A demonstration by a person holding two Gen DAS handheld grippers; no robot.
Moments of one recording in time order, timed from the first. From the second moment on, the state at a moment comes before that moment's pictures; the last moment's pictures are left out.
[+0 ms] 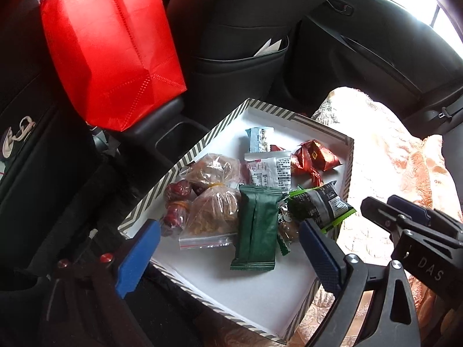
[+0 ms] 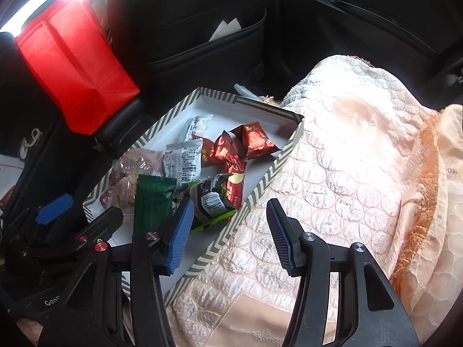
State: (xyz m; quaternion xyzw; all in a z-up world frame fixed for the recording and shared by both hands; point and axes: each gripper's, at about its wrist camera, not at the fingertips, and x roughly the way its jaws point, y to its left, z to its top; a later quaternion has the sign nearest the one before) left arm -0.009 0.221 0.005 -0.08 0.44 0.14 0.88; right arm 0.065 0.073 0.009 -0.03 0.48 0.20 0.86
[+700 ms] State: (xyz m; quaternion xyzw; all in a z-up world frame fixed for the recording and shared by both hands) left arm -0.018 0.209 0.014 -0.06 0.42 0.15 0.89; right arm 0.054 0.069 0.001 -0.04 0.48 0.18 0.85
